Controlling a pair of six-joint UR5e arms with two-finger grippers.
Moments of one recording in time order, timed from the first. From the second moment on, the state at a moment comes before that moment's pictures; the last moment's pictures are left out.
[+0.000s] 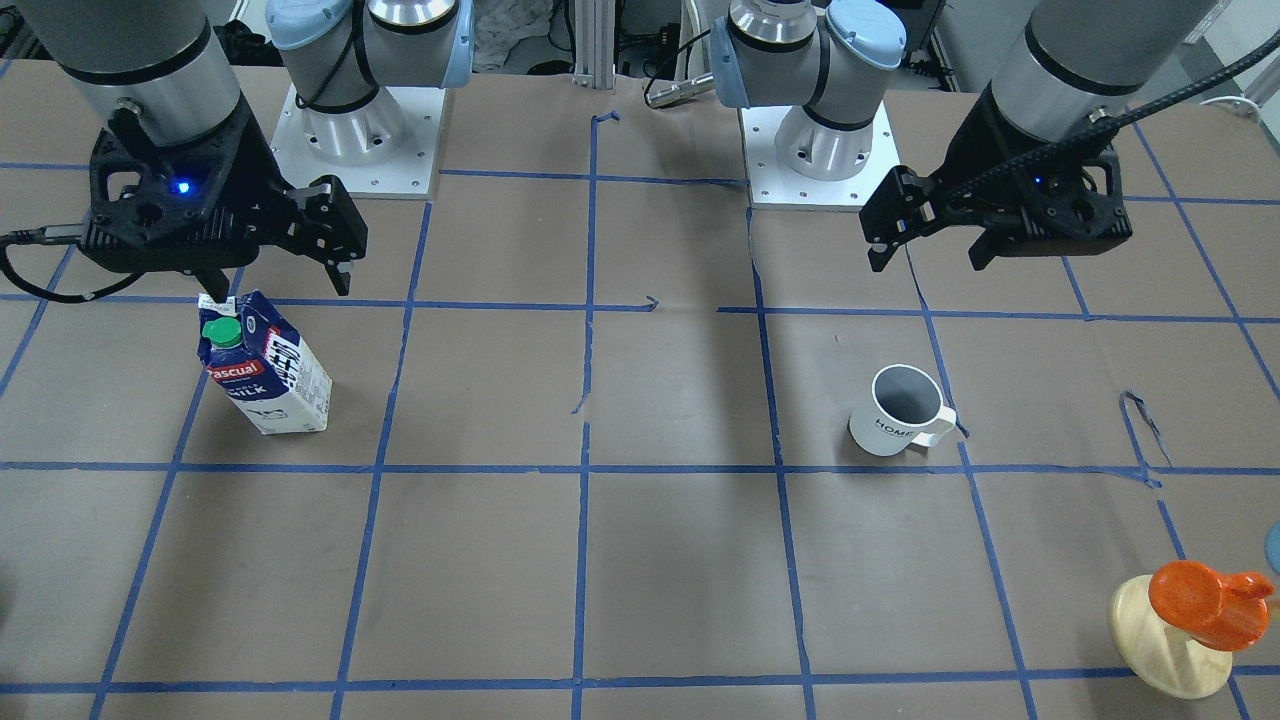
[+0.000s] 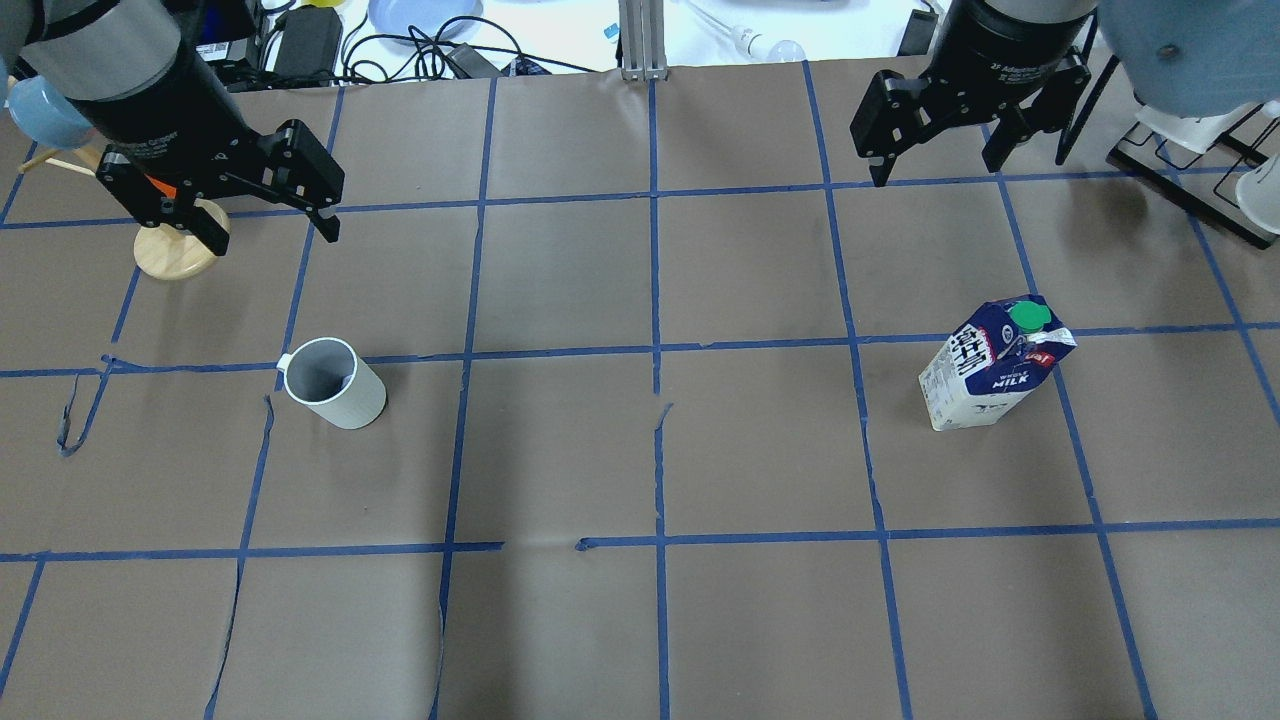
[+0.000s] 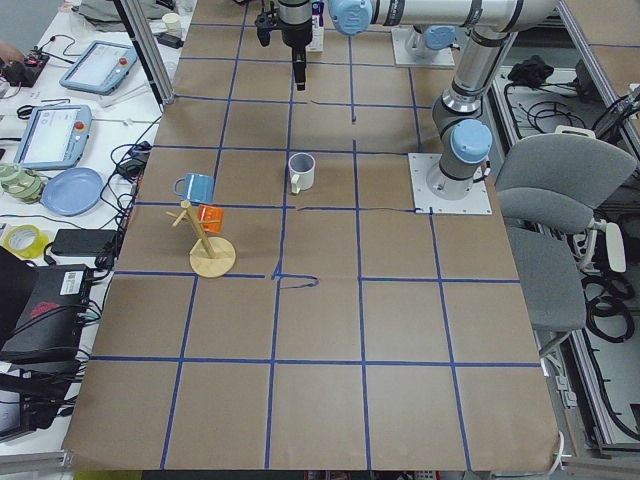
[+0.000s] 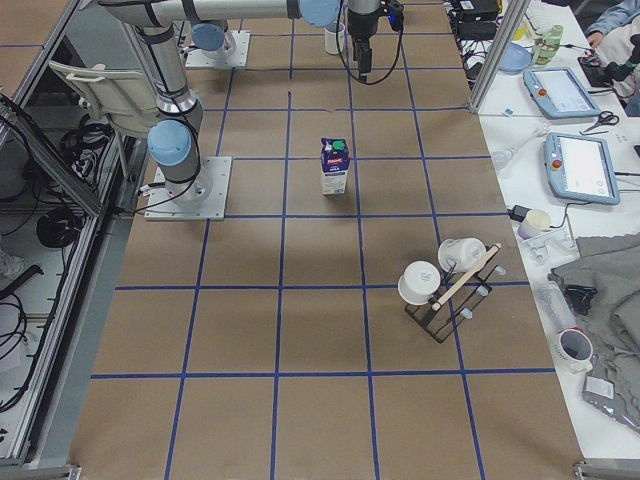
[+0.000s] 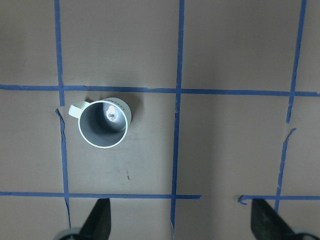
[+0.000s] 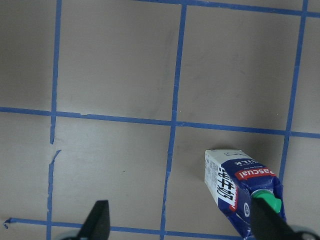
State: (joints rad) left arm -1.45 -1.59 -1.52 -1.66 1.55 0.03; right arm 1.58 -1.49 1.47 -1.59 -1.57 -0.08
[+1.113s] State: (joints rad) left arm -1.22 -1.65 -1.86 -1.40 1.54 0.02; right arm 1.58 -1.49 1.47 -1.60 -1.57 -0.08
